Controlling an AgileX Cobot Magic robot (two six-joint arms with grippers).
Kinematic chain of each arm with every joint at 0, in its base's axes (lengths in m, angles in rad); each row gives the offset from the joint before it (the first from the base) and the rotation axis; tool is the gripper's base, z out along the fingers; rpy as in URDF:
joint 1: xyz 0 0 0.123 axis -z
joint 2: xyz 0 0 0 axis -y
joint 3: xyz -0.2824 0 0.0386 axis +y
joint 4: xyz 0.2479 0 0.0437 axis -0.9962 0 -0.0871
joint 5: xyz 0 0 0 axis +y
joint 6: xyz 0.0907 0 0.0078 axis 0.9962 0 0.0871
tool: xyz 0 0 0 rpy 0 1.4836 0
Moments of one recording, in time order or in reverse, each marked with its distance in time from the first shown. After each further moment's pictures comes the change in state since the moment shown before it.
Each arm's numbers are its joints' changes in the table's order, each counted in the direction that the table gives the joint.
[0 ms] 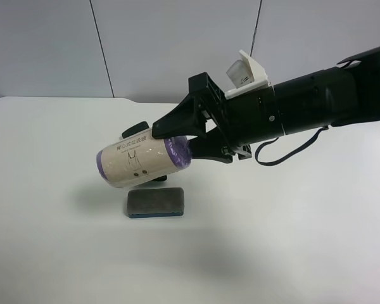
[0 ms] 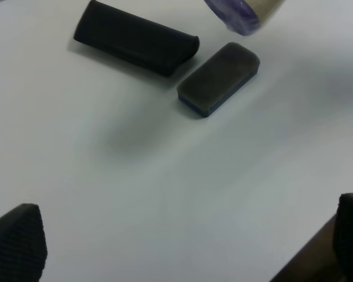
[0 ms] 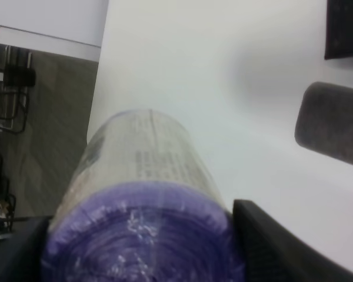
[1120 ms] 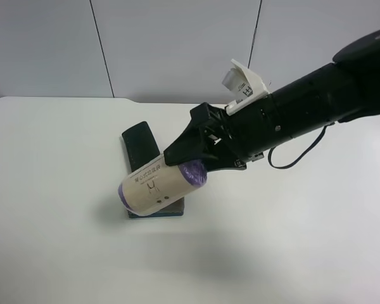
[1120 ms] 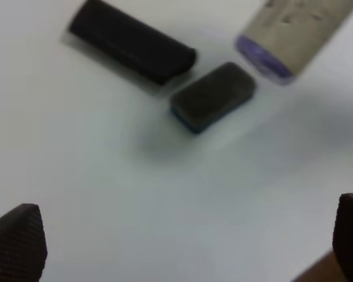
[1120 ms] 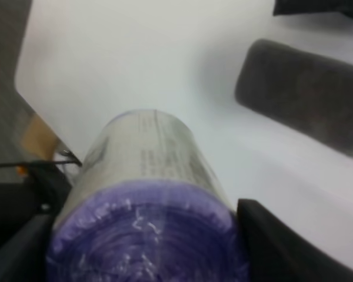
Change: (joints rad) left arm -0.254 0.014 0.089 0.093 -0.121 -0.041; right arm 0.000 0.000 -0.069 0.360 0.010 0.135
